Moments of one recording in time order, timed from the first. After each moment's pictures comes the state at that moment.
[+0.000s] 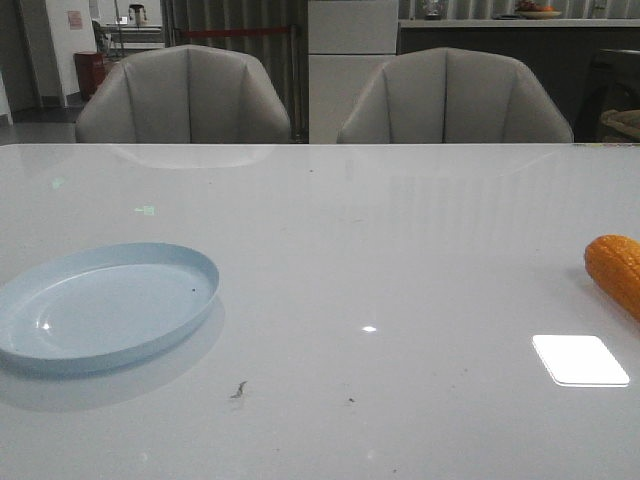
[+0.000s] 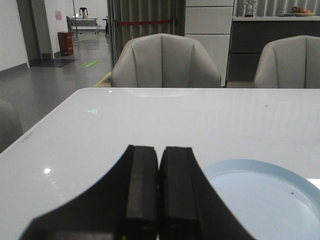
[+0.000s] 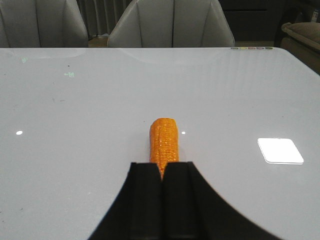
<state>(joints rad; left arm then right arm) -0.02 -0.01 0.01 -0.13 0.06 0.17 -0.01 -0.01 0.03 0.07 0.17 -0.03</state>
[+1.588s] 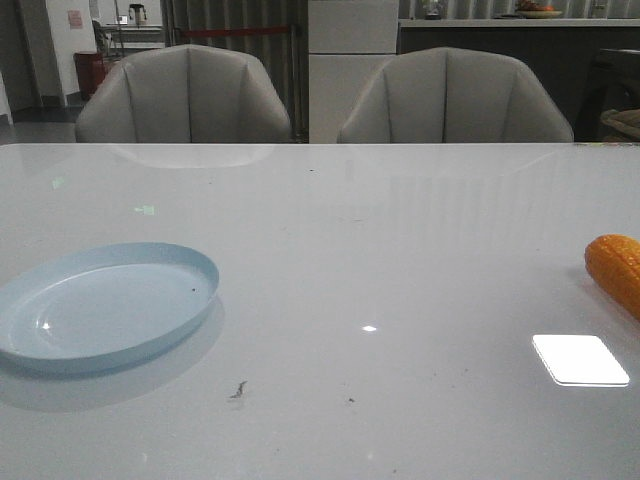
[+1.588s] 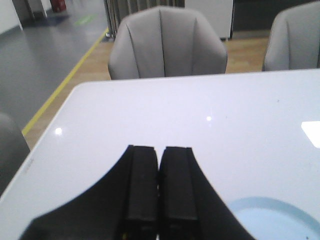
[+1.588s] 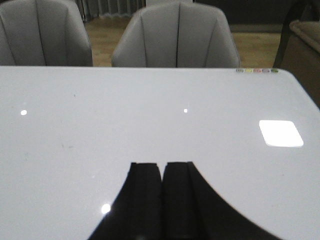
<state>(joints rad) -0.02 0.78 -0.63 -0.06 0.17 0.17 -0.01 0.66 -0.64 0.07 0.32 -0.03</state>
